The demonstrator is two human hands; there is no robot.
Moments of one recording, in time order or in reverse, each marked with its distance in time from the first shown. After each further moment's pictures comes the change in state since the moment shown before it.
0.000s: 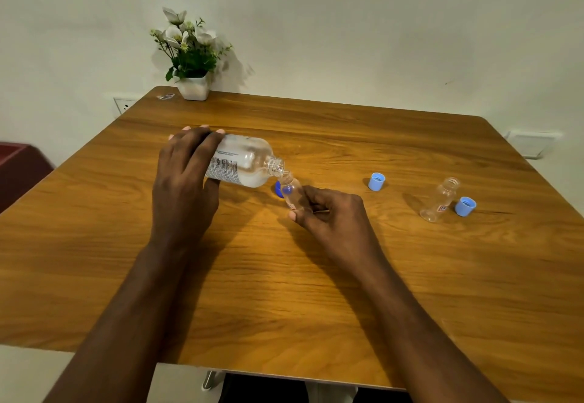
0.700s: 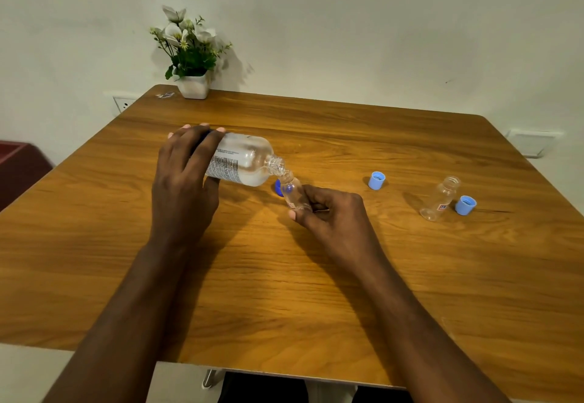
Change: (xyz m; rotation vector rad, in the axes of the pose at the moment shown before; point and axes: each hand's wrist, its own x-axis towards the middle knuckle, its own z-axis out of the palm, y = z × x) left_hand 0.000 0.000 0.000 0.019 0.011 0.007; right_hand -0.001 0.000 0.000 0.019 0.002 0.014
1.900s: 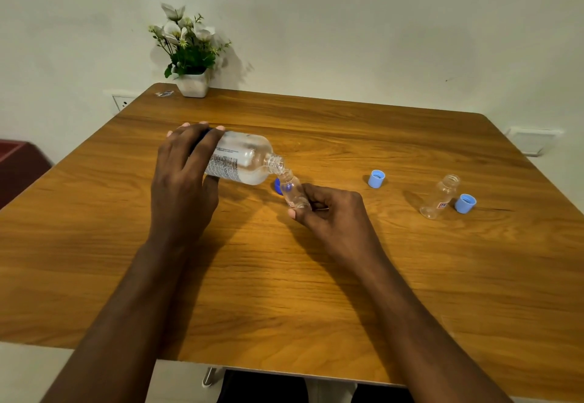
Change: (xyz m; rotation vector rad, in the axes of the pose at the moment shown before) left_hand 0.000 0.000 0.001 0.001 0.012 0.002; right_hand 0.001 0.000 -0.001 -0.003 -0.024 -0.014
